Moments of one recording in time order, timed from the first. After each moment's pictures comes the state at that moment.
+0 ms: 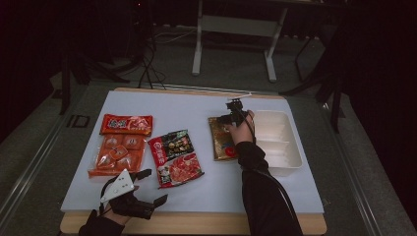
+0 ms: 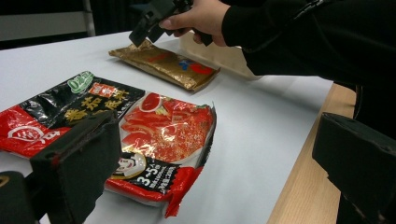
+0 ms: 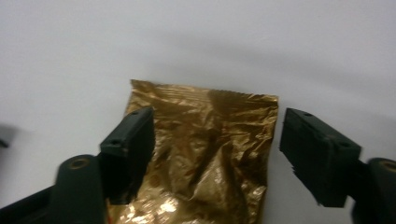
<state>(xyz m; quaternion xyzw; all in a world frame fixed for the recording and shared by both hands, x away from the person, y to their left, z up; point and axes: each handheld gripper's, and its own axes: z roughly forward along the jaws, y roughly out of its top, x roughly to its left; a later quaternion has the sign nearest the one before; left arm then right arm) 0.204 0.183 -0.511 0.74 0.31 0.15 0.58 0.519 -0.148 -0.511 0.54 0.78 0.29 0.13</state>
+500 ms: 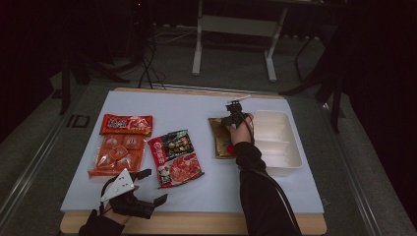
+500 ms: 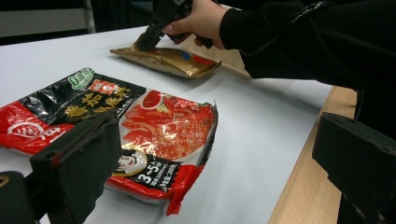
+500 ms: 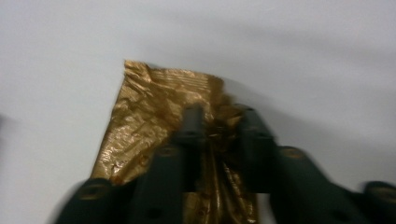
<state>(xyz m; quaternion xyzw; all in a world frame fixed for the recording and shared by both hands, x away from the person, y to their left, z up) 0.206 0.183 -0.512 0.74 0.31 0.15 0.58 0.523 -0.148 -0.522 0.54 0.80 0.26 0.11</state>
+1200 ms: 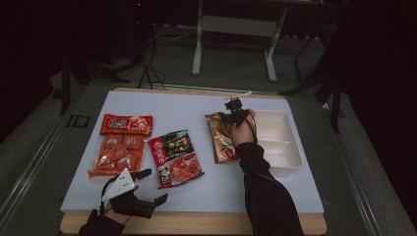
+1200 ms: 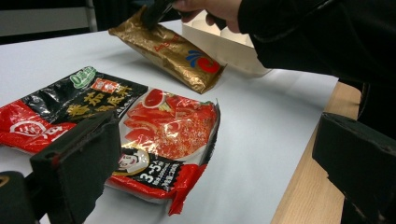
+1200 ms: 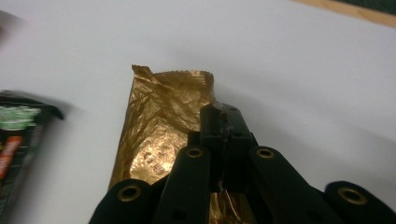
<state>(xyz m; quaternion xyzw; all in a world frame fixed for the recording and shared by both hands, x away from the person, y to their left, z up) 0.207 0.182 -0.513 0.74 0.31 0.15 0.57 0.492 -0.142 -0.477 0.48 0.81 0.31 0.14</state>
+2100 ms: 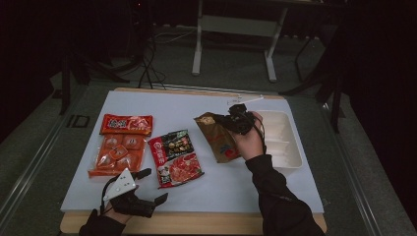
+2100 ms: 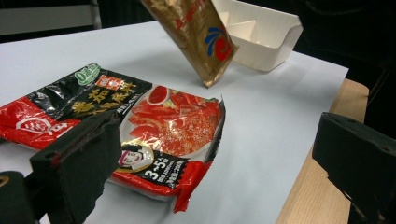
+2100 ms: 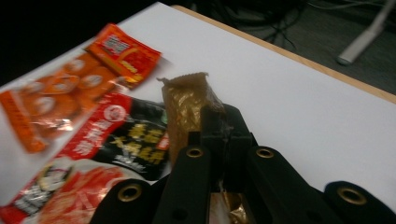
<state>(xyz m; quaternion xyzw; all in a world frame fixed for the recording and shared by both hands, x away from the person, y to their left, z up) 0.208 0.182 -0.514 0.75 0.32 0.16 0.56 0.409 -0.142 -0.407 0.34 0.82 0.44 0.12</state>
